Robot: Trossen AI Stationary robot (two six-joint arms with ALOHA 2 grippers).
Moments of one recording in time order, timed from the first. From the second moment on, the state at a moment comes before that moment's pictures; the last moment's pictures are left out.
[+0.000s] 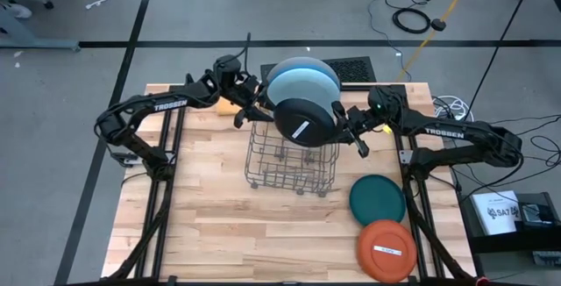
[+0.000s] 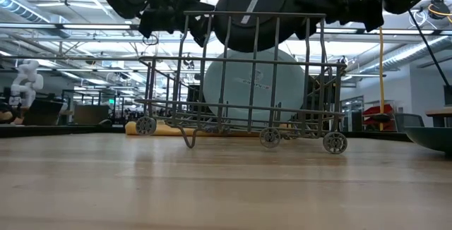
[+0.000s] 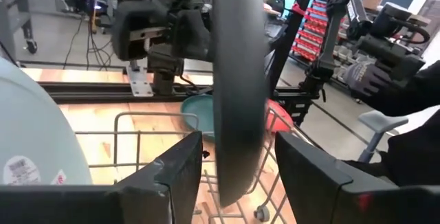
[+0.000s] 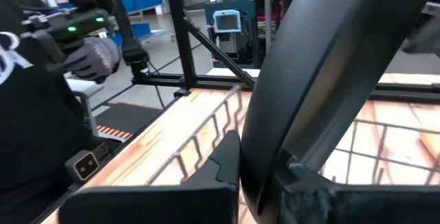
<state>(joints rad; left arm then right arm) 0.63 1.54 1.03 0.23 1.13 0.06 -0.48 1.09 0.62 0.33 -0.90 -0.03</state>
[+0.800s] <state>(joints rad) 0.61 1.54 1.03 0.19 1.06 0.07 -0.54 1.14 0.62 0.31 -0.93 -0.01</state>
